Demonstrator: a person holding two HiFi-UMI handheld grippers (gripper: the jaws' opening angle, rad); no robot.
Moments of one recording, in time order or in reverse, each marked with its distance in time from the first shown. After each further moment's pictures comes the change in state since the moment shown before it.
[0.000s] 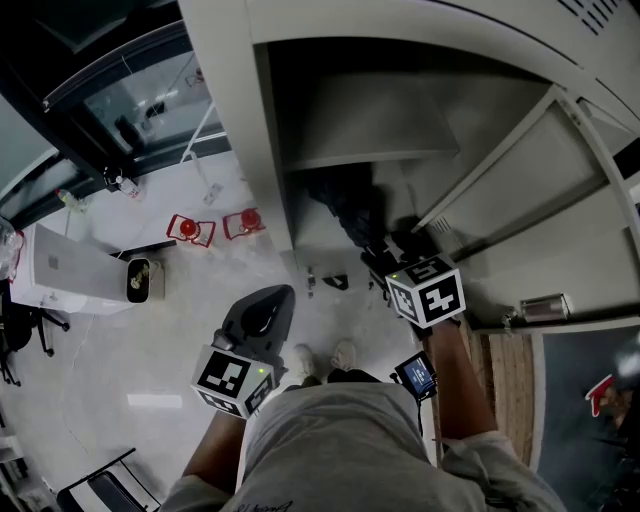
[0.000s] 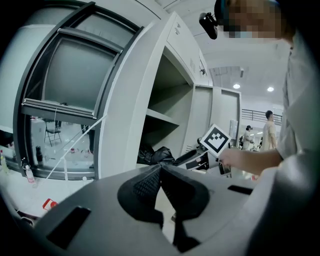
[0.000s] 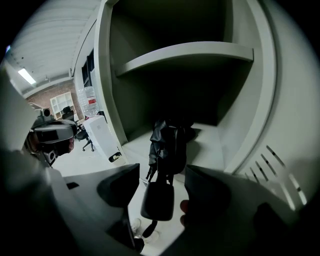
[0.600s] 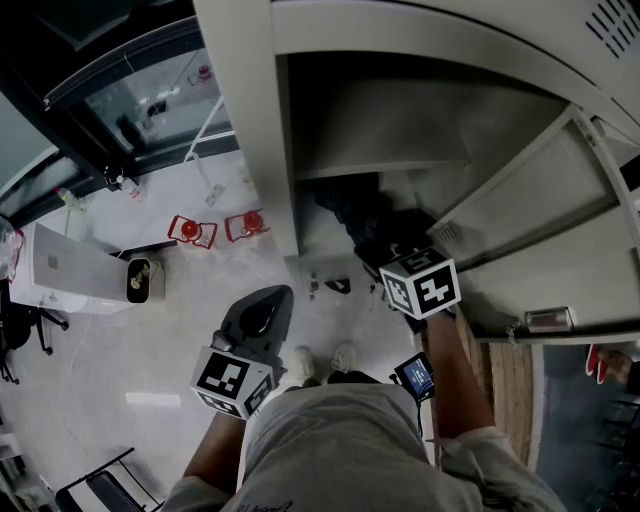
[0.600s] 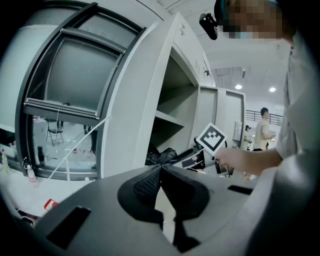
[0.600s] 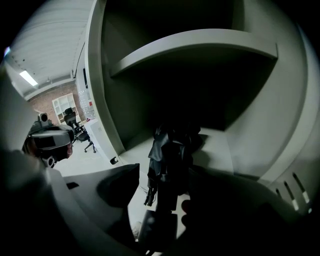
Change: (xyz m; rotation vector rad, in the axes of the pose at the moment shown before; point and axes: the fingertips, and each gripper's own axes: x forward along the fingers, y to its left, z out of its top) left arm 0.003 0.020 0.007 -0.007 -0.024 0.023; right arm 0.025 0.003 0.028 -0.004 -0.010 0.030
